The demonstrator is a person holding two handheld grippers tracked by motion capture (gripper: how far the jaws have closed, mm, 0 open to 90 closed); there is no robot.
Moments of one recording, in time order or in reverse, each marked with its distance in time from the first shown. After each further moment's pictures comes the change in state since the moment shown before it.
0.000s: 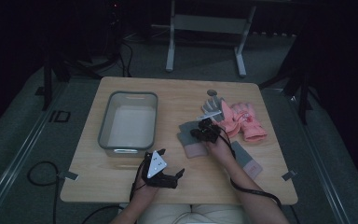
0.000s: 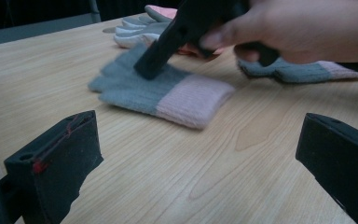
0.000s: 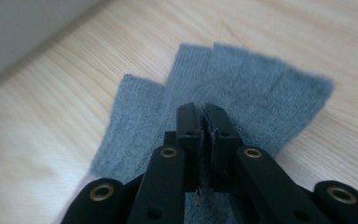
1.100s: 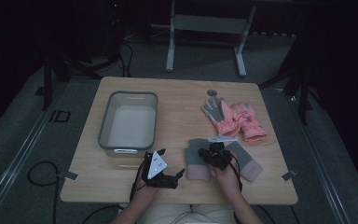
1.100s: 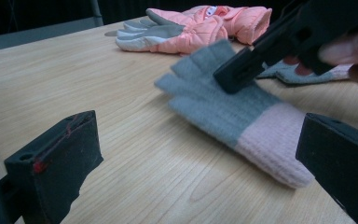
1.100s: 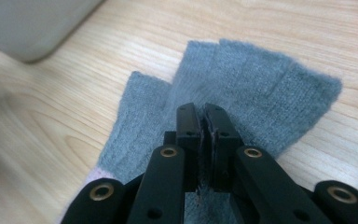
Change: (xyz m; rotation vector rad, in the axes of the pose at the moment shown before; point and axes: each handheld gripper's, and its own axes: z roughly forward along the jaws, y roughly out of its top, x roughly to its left) left arm -0.002 0.000 -0.001 -0.015 0.009 0.015; right arm 0.050 -0.068 -0.056 -0.054 -0.069 0.182
